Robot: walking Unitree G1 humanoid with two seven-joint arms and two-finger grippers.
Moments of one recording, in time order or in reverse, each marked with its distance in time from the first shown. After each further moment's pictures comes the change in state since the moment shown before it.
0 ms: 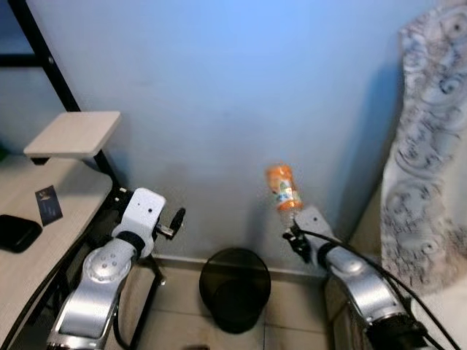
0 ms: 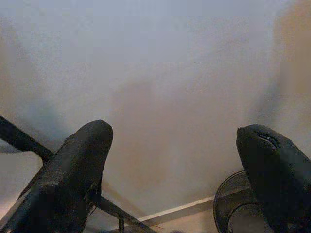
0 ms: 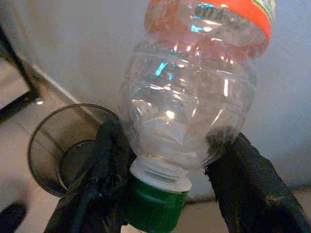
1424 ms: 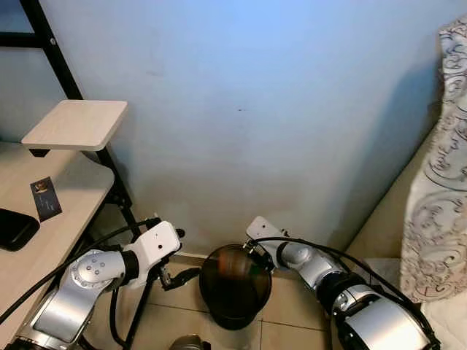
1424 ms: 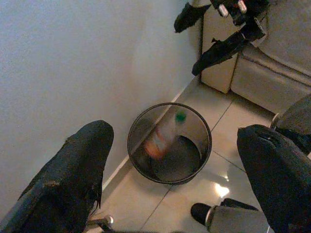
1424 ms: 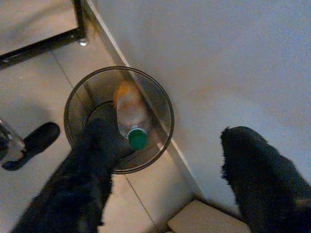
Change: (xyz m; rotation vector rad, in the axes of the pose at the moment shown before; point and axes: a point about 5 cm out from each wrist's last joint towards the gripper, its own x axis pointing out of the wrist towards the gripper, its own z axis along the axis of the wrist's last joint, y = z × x) left arm -0.017 -0.013 -0.021 0.211 0.108 -0.668; right arm 0.052 0.047 0.009 -0.239 0.147 0.217
